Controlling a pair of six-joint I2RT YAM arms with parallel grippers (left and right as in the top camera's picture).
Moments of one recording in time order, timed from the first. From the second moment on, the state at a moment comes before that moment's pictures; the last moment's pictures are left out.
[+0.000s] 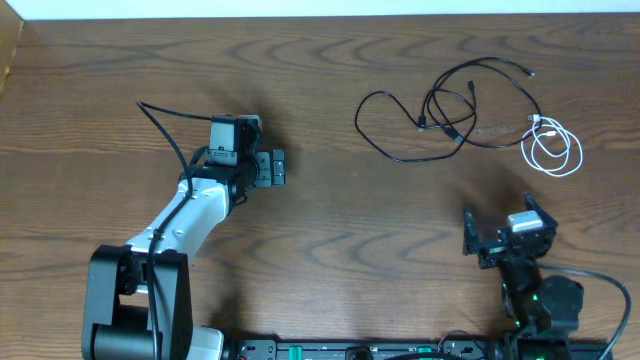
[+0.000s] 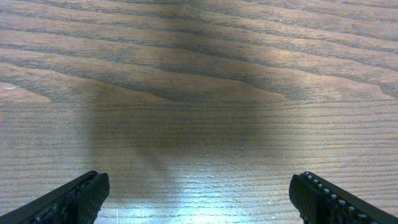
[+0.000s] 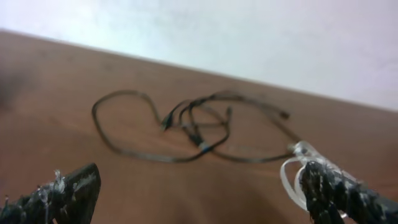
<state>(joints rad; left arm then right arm) -0.13 1.61 0.84 -0.25 0.07 -0.14 -0.02 0.04 0.01 -0.05 -0.17 -0.13</state>
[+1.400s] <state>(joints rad) -0.13 1.61 0.84 -0.25 0.07 -0.14 -0.02 0.01 0.01 -0.07 0.03 -0.01</state>
